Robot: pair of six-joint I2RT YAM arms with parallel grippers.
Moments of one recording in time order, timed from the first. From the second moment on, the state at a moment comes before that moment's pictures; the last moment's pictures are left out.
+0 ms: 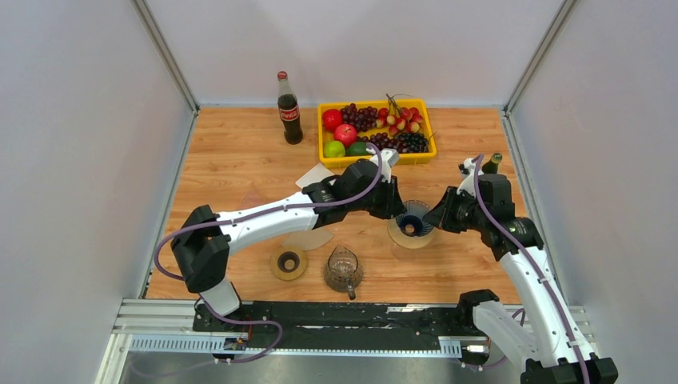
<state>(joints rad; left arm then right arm) -1.02 1.68 1.29 -0.15 0.11 -0.64 0.17 0.84 0.81 -0.75 -0.36 0.42</state>
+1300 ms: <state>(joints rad) -1.06 1.77 1.43 -0.25 0.08 -0.57 0.17 0.88 0.86 -0.79 -0.39 0.36</state>
